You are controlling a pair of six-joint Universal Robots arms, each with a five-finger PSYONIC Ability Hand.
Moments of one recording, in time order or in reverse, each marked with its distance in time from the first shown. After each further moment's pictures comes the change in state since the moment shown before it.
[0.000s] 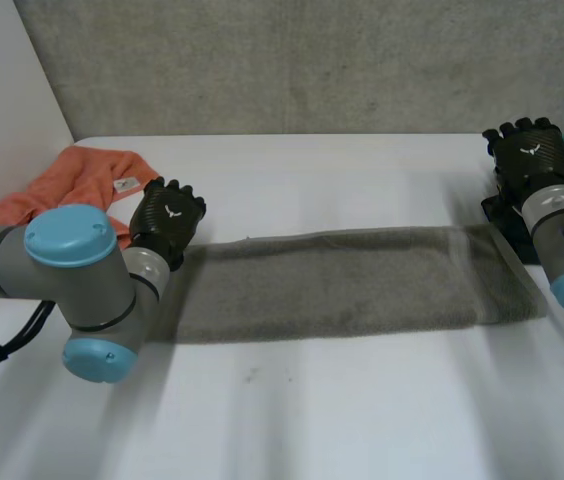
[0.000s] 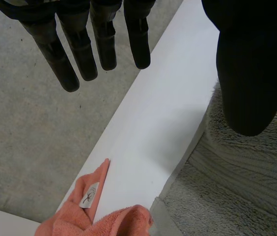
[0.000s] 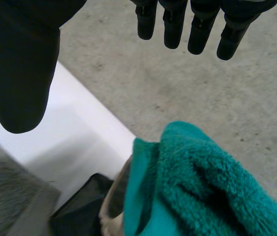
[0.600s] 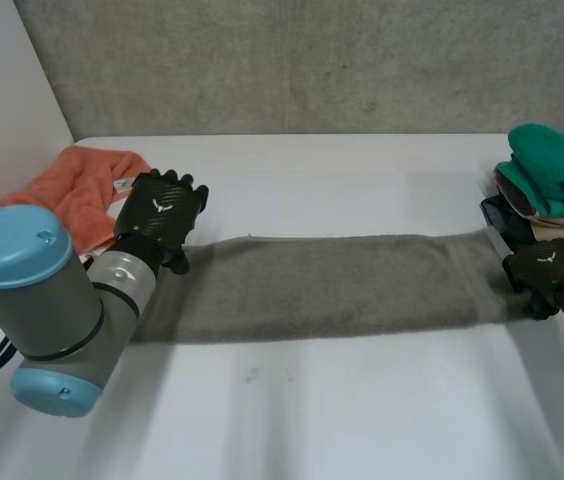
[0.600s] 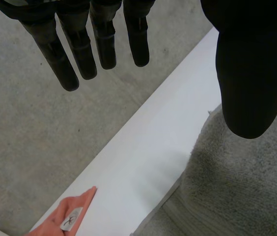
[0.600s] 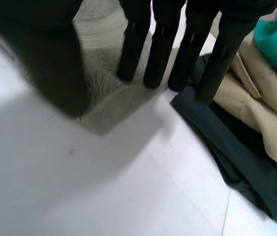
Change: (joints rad) left arm -0.014 0.261 -0.210 -0.010 0.062 -0.219; right arm -0.202 -0.166 0.446 0.172 -0.210 -0.262; left_hand -0.027 -0.010 -0.012 -0.010 -0.014; right_hand 0.705 0.735 0.705 0.706 0.673
